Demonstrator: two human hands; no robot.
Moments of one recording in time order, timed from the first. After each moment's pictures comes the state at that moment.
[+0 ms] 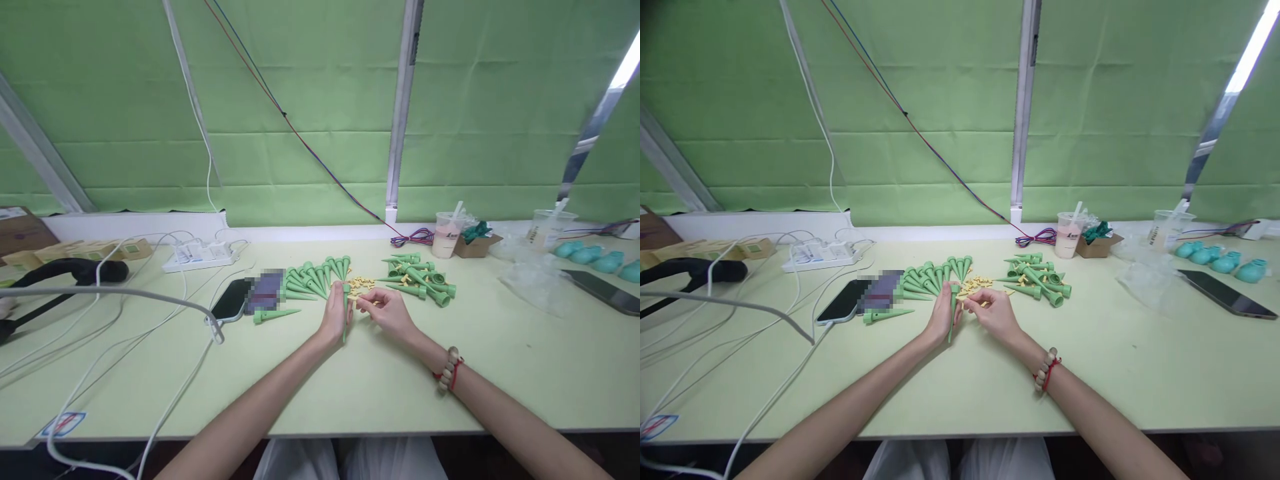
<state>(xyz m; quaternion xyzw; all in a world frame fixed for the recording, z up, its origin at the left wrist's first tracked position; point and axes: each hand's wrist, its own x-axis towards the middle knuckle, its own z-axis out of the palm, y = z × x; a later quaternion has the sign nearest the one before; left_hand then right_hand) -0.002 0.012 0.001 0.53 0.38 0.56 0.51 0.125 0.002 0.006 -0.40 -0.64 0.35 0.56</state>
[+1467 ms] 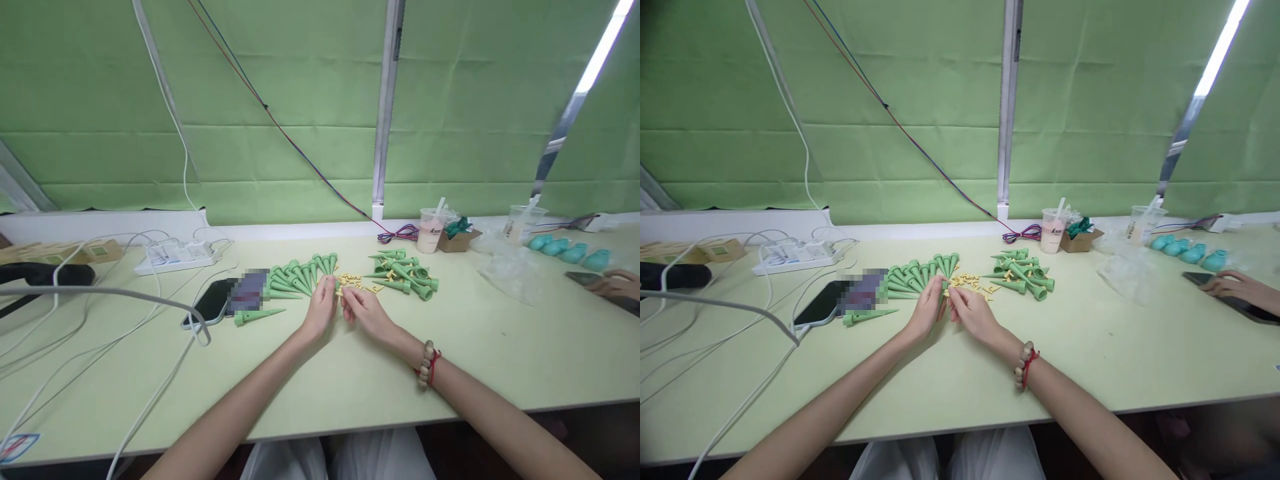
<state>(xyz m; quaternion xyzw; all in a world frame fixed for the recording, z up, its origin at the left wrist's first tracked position) -0.004 0.012 0.016 0.54 0.38 0.56 0.49 0.120 -0.001 0.011 -0.41 -0.71 0.33 0.47</state>
